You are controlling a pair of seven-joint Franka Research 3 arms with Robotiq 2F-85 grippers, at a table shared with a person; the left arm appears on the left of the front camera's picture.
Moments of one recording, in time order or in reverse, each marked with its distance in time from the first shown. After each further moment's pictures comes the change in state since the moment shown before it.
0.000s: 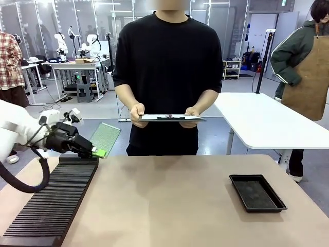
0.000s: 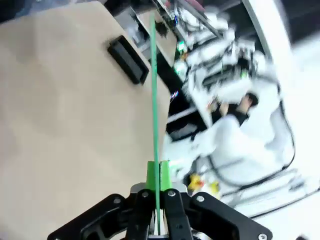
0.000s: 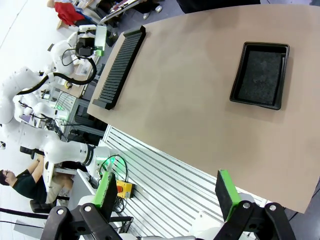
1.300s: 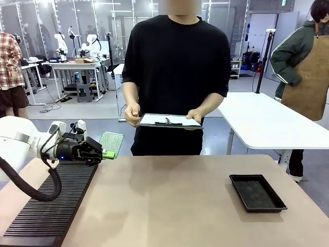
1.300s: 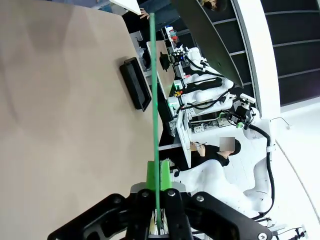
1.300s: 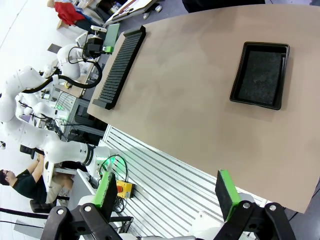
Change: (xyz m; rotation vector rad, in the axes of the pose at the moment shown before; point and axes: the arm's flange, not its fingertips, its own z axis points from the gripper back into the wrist) left arm -0.008 0.023 -0.019 -0.003 -0.135 0.195; right arm 0.000 0.000 0.000 0.000 0.000 0.001
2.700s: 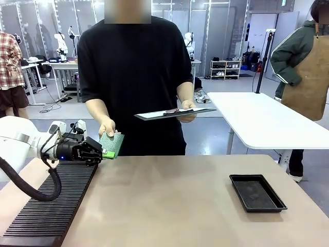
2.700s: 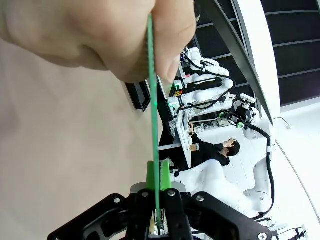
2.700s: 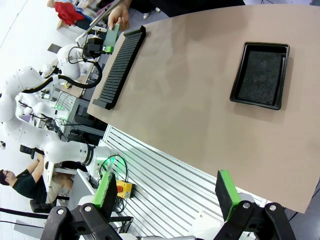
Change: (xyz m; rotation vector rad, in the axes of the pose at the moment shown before) left arm 0.000 0.000 0.000 0.000 0.000 0.000; right arm 0.000 0.000 0.000 0.000 0.000 0.000
